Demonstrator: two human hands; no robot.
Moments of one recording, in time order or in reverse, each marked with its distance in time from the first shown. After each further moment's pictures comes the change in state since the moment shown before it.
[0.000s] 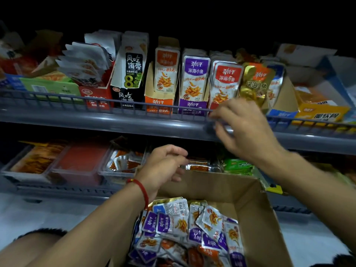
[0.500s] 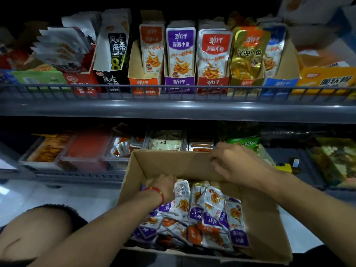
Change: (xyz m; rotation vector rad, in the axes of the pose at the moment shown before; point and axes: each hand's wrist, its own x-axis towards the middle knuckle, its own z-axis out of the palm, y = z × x) left_hand 0.048 -0.136 0.026 1.286 -0.287 -0.136; right_hand -0.106 -0.007 0.051 0.275 -0.578 0.121
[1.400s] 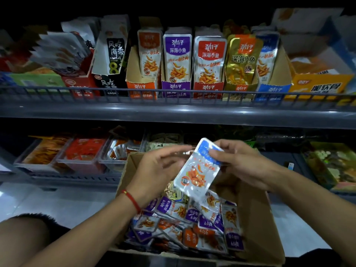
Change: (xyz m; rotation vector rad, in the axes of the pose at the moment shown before) left_hand -0.090 0.037 -0.069 -1.211 0.433 0.492; right_hand -0.008 -0.007 -0.024 1.366 -0.065 0.504
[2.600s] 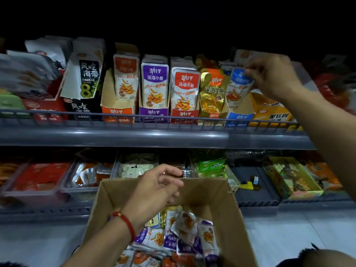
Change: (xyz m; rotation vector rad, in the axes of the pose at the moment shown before) left_hand 0.019 0.025 0.024 0.019 -0.051 -0.286; right_hand 0.029 -0.178 -0.154 -1.306 0.823 -0.541
